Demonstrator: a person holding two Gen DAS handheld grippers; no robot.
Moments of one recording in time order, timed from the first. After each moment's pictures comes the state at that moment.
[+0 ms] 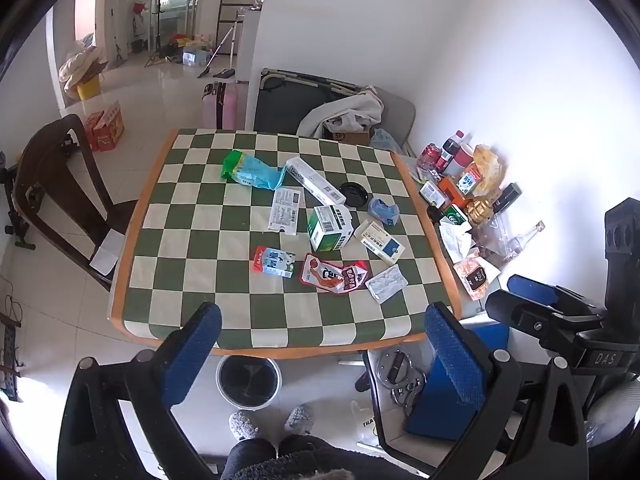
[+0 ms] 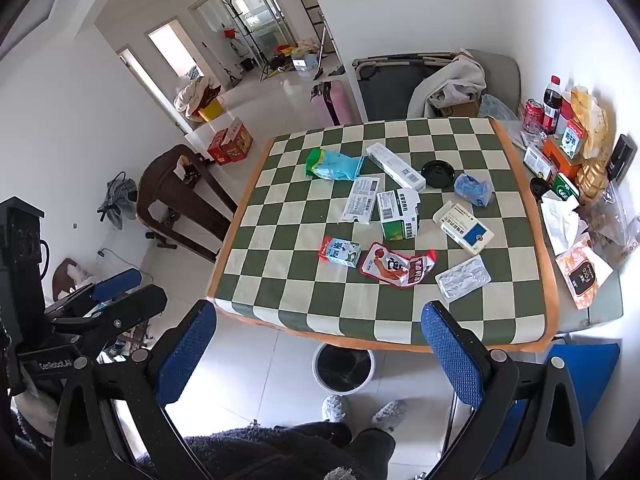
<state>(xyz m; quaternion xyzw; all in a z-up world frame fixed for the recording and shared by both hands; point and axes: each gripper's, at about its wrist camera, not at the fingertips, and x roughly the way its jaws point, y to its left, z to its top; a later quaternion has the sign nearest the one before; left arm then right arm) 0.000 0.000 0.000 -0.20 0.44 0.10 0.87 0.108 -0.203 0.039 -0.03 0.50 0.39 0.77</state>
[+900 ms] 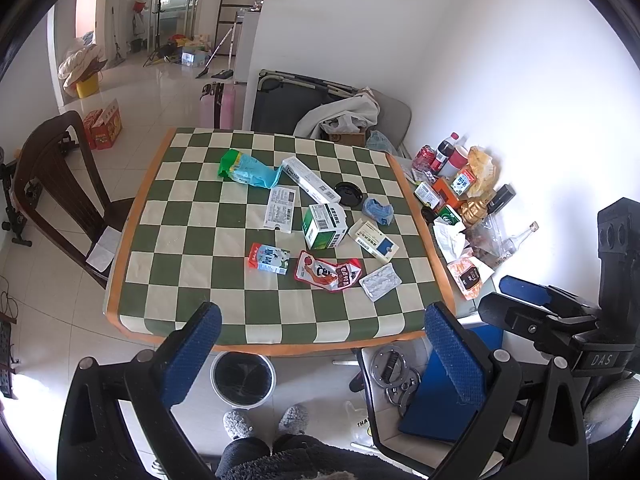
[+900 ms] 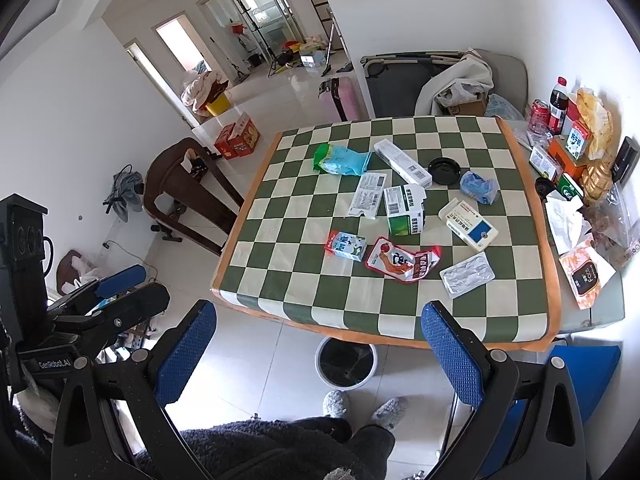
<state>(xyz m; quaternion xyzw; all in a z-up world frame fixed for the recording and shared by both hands) 0.000 0.000 0.000 -0.21 0.44 0.09 0.87 0.097 -0.207 0.040 -0.03 0.50 0.39 0.77</state>
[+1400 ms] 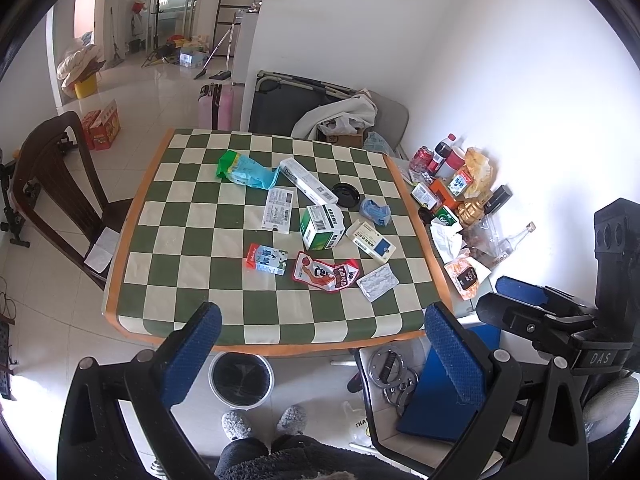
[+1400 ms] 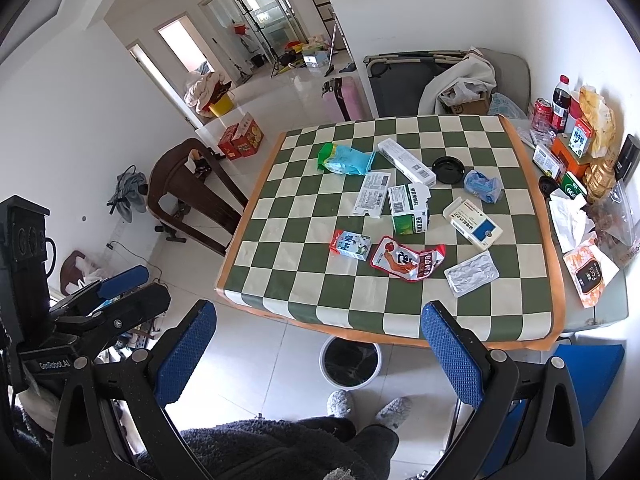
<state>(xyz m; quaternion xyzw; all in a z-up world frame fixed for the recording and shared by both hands) 0.000 0.000 -0.001 -0.21 0.43 0.09 0.87 0.095 -0.209 0.041 -0.03 0.50 0.40 0.77</state>
